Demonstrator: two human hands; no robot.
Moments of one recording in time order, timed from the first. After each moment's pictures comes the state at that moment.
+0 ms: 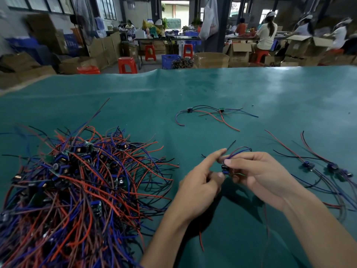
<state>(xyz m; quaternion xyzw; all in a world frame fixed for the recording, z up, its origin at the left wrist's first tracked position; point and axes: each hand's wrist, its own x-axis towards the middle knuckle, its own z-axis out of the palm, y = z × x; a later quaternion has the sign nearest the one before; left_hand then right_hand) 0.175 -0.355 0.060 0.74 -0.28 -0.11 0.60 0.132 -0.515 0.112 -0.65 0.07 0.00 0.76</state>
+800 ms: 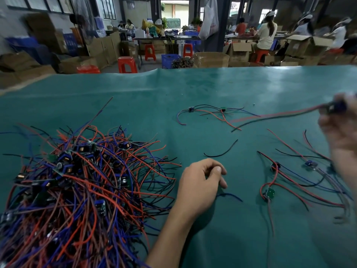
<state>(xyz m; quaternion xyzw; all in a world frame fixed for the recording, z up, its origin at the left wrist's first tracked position) 0.168 -0.355 0.069 0.78 -0.21 -0.05 0.59 0.120 -0.597 0.174 -0.52 0.08 -0.39 0.76</state>
